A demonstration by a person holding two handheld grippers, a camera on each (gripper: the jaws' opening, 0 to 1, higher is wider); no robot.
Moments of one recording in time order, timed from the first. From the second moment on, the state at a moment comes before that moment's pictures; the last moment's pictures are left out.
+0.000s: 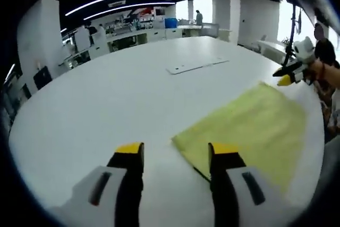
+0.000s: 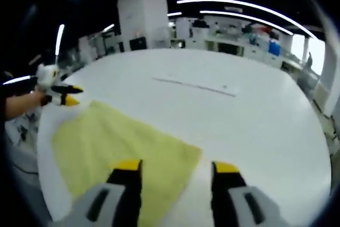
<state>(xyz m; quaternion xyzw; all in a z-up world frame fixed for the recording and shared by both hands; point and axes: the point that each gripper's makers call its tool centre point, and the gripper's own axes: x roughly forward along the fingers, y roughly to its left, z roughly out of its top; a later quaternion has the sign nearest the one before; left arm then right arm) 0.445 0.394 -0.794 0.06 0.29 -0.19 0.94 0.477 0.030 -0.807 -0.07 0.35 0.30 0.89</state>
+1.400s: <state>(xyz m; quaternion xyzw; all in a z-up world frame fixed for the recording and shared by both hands) 0.286 0.340 -0.798 0.05 0.29 -0.24 0.92 0.318 0.006 -0.818 -0.04 0.35 0.31 0.88</state>
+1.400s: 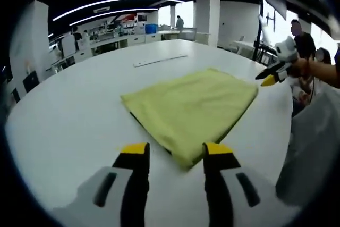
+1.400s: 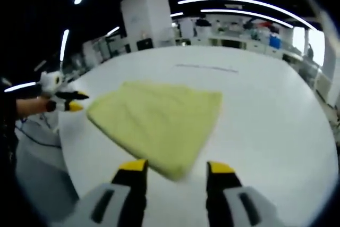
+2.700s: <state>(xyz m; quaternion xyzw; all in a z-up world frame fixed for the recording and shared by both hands) 0.270 0.338 -0.835 0.00 0.35 -0.17 0.92 0.316 0.009 -0.843 0.07 0.33 0.29 0.90</state>
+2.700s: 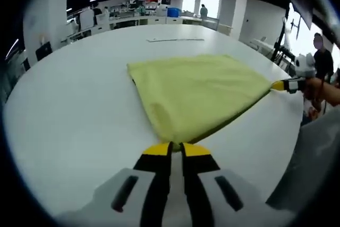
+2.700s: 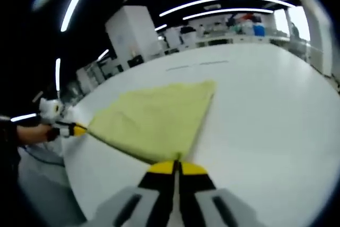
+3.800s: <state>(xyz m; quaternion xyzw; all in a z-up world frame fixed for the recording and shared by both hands) 0.270 0.370 -0.841 0.23 0.35 -0.25 0.87 0.314 -0.004 -0.826 0.00 0.33 0.30 0.89</state>
